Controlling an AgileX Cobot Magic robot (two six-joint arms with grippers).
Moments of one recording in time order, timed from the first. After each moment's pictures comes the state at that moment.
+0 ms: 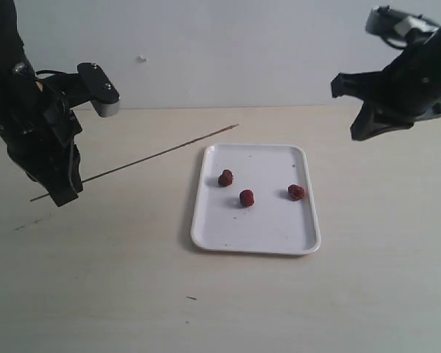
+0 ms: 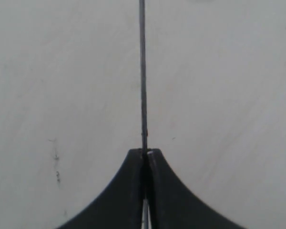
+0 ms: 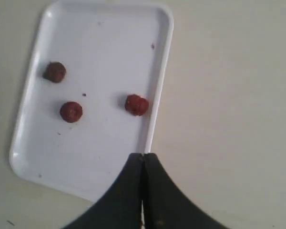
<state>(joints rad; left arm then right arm) -0.42 1.70 -1.29 -0.03 1.05 0.67 -0.03 1.72 -1.27 0.36 0.84 -0.09</state>
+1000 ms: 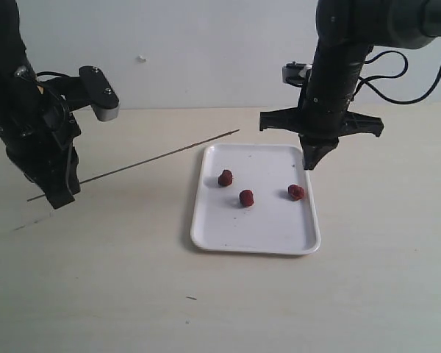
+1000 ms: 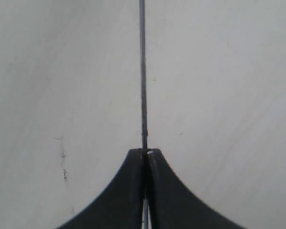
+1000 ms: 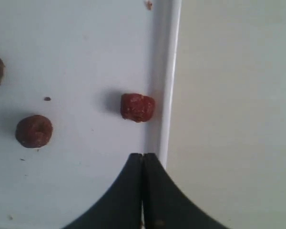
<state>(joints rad) -0.42 1.71 -1.29 0.00 1.05 0.68 0.18 2.16 -1.76 0.02 1.18 0.40</state>
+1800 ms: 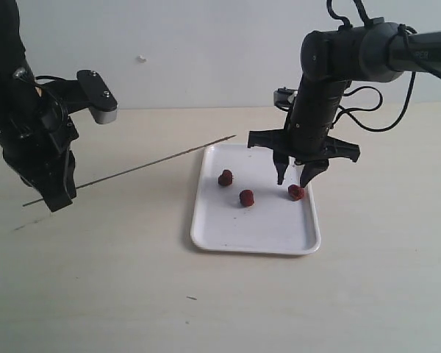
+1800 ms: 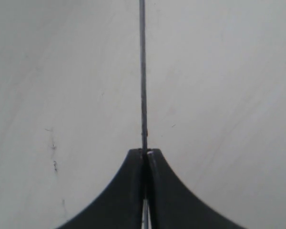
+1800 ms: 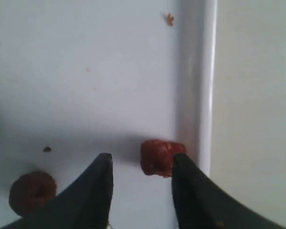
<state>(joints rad) -0.42 1.71 -1.29 0.00 1.09 0.66 0.18 2.29 -1.78 0.07 1.04 0.45</state>
